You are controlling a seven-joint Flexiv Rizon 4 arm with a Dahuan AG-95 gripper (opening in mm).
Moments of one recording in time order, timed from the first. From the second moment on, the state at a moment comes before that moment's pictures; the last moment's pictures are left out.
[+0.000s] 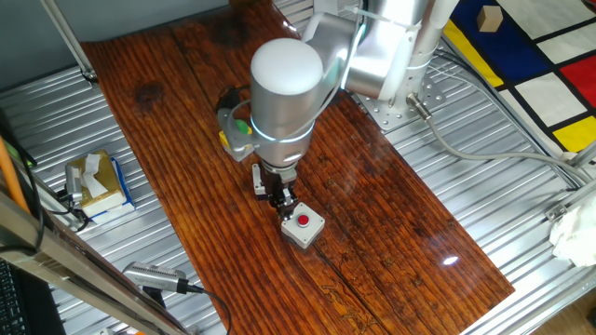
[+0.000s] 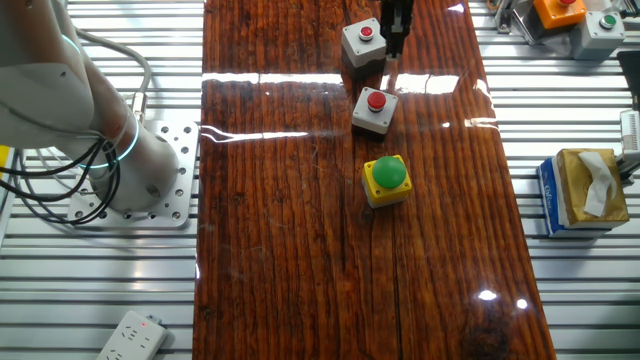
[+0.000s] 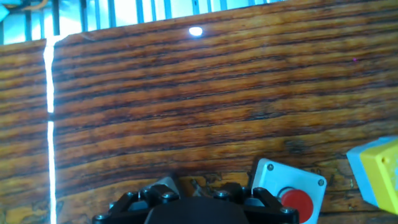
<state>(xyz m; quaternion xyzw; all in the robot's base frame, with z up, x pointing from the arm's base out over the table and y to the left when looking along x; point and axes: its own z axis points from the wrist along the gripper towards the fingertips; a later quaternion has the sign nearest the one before) 0.489 0.211 0.126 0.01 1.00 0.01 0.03</state>
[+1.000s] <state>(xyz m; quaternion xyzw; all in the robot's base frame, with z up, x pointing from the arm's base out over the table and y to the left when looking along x) 0.488 0.209 0.126 0.03 1.00 0.00 0.04</state>
